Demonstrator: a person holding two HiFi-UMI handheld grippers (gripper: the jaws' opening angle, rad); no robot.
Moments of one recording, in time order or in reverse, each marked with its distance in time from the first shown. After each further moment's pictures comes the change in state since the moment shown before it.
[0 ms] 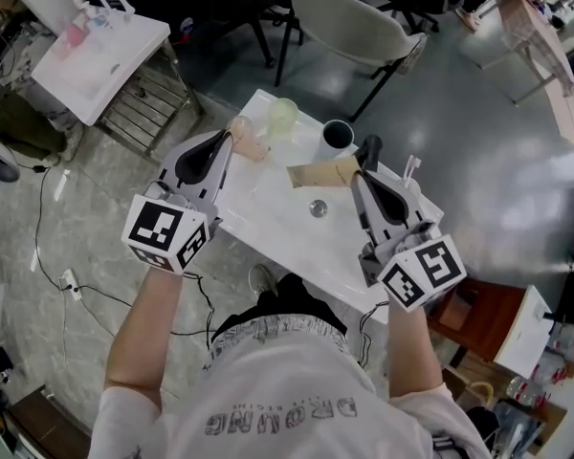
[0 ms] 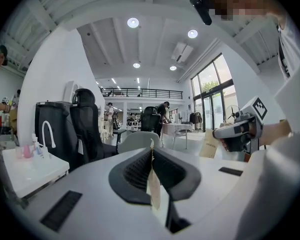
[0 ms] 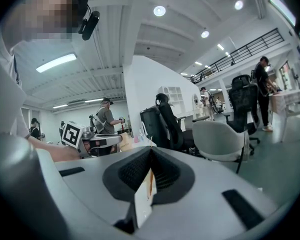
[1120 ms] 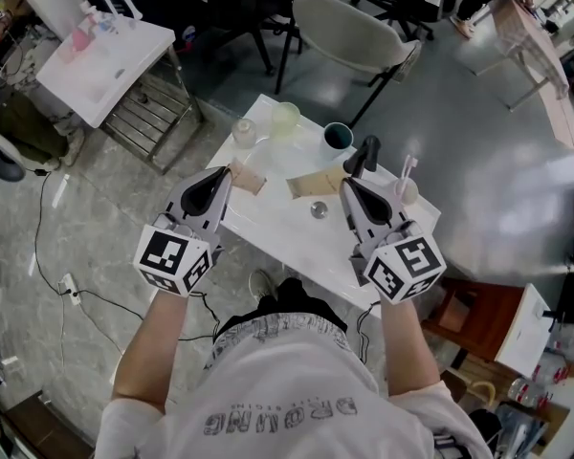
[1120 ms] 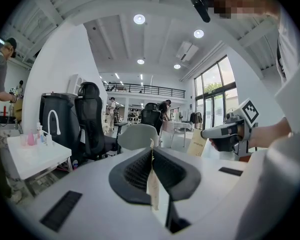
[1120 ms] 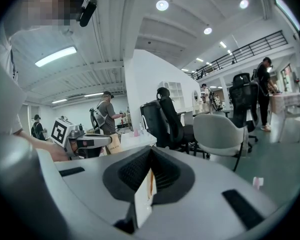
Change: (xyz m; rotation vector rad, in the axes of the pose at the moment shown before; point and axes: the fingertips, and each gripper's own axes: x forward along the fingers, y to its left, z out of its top) left arm -0.051 -0.018 -0.036 -0.064 0.041 0.009; right arm 0.003 0.016 -0.031 -0.033 0.058 -0.014
